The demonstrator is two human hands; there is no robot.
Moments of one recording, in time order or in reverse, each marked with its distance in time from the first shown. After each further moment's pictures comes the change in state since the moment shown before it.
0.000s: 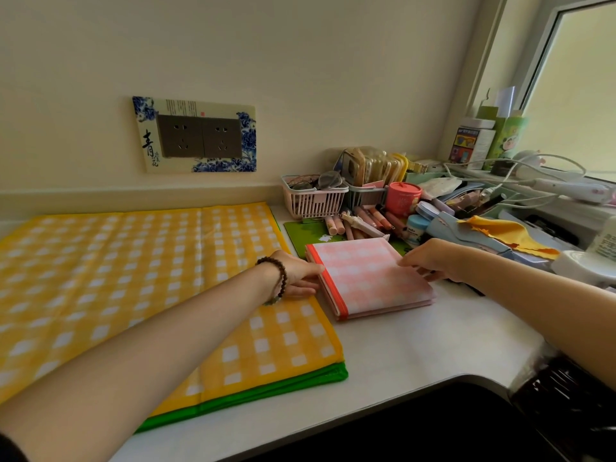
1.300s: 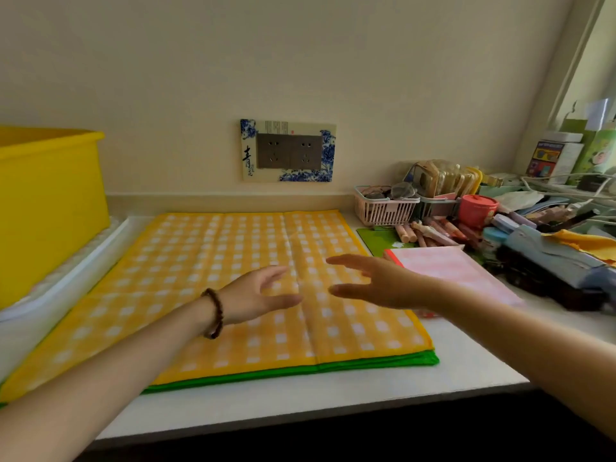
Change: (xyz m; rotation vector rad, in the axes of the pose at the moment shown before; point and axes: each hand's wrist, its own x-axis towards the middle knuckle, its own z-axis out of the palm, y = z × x) left_hand -0.116 -0.085 -0.162 0.520 0.055 0.309; right_hand -0.160 -0.085 0.138 -0.392 -0.308 -0.925
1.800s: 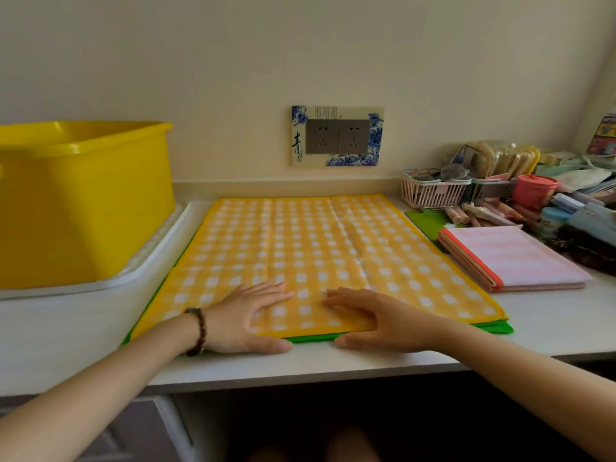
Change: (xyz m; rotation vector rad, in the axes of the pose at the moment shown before) left_hand -0.096 -0.089 -0.050 0.575 -0.162 0.088; right_hand -0.004 -0.050 0.105 0.023 -0.117 -0.194
